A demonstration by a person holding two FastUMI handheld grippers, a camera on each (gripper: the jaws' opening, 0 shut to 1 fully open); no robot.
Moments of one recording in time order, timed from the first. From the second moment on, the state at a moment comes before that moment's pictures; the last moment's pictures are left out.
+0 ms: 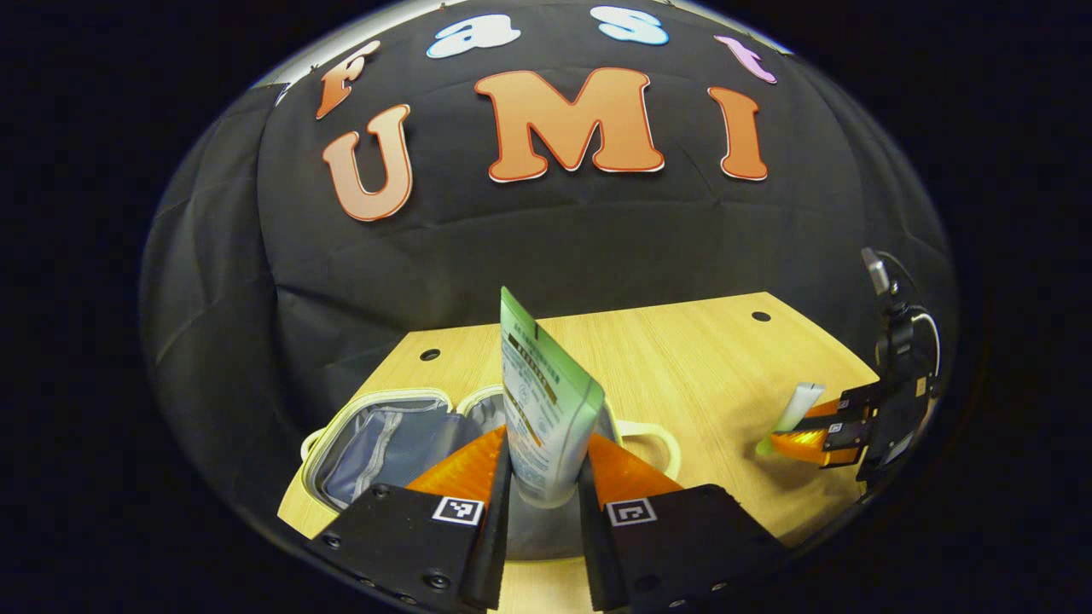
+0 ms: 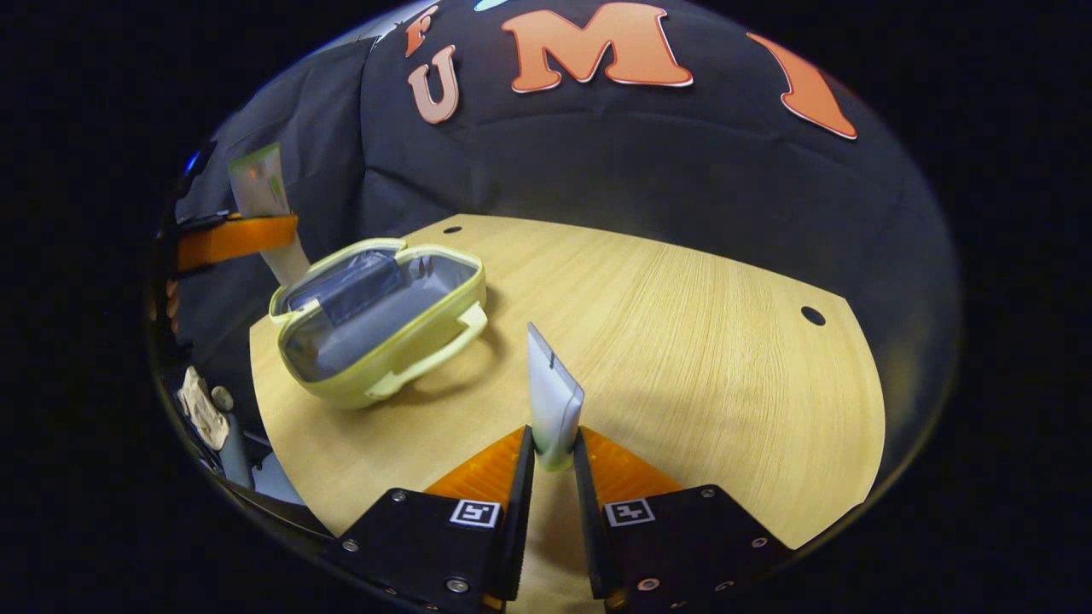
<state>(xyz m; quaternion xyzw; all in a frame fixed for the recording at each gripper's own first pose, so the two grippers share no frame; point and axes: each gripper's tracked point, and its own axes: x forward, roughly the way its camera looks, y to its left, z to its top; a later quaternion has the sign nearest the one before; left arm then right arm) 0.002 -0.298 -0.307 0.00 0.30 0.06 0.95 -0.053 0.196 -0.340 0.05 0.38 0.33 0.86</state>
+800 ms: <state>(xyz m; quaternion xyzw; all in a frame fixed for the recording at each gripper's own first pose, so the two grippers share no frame) 0.003 -0.225 -0.405 -0.03 0.41 -0.07 0.91 -0.061 0.302 -0.235 0.04 0.34 0.27 0.90</state>
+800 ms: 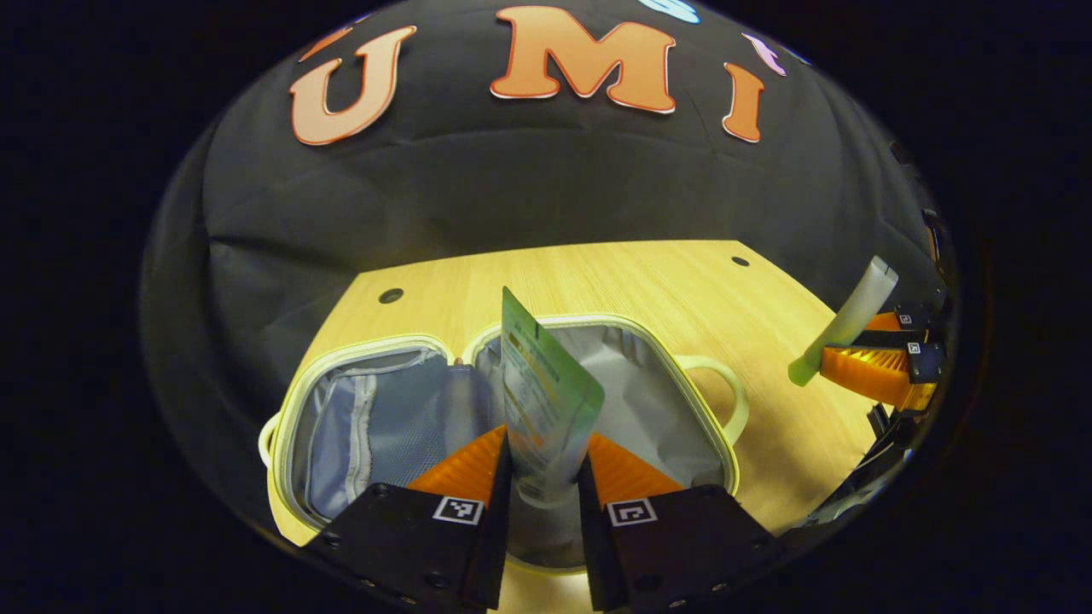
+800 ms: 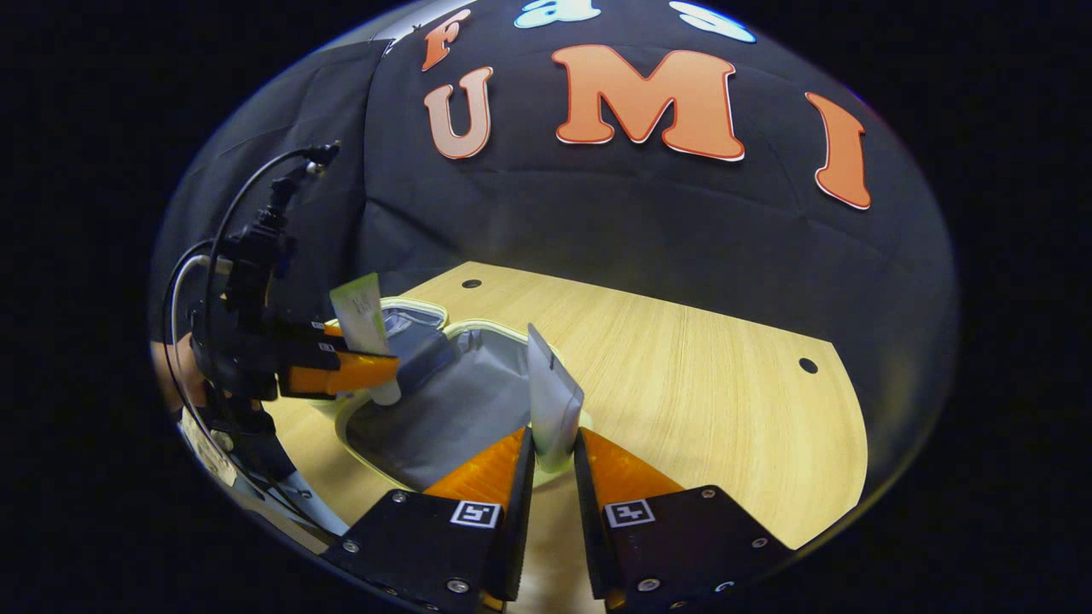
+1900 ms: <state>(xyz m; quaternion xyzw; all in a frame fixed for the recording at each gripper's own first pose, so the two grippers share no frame) 0.007 -0.251 -0.505 -0.11 0.58 -0.11 0.80 -0.071 0.362 -0.265 0.07 0.42 0.23 0.87</state>
